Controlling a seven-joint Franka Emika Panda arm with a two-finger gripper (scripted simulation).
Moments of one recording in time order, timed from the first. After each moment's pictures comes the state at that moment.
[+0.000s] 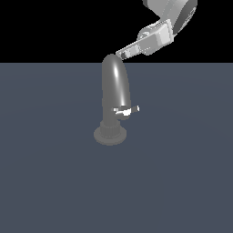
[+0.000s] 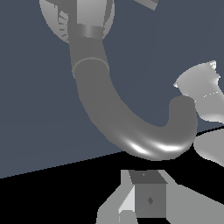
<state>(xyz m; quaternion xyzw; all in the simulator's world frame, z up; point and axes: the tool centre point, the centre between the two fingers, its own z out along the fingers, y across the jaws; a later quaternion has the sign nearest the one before) 0.021 -0.028 0.309 -0.71 0.43 0.54 0.17</state>
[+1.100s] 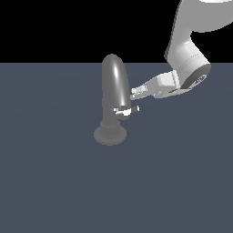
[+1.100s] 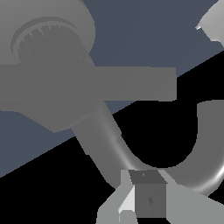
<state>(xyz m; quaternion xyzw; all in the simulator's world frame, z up) 0.019 -0.057 0.191 -0.48 0.53 0.66 0.21</state>
